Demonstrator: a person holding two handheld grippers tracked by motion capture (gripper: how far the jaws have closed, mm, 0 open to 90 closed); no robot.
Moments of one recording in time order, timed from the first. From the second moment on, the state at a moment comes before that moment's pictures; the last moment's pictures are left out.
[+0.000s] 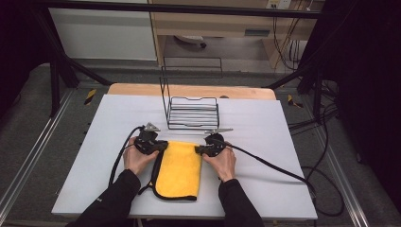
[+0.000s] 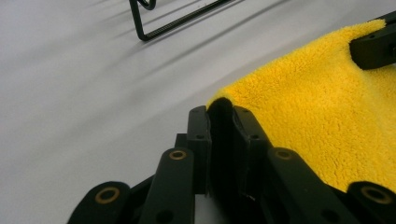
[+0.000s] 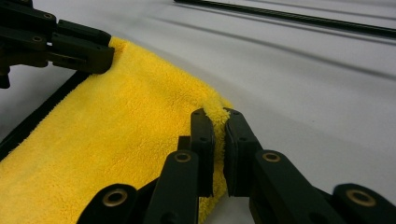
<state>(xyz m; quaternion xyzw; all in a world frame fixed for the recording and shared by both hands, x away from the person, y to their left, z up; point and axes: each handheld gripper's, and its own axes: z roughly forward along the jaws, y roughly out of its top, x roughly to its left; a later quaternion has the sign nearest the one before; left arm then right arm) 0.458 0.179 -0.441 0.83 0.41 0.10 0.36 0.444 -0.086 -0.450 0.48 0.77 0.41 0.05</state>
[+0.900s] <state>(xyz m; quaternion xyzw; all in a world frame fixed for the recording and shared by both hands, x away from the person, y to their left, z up) 0.430 0.195 -0.410 0.81 0.39 0.13 0.42 0.419 -0.090 -0.423 0.44 0.76 0.47 0.10</state>
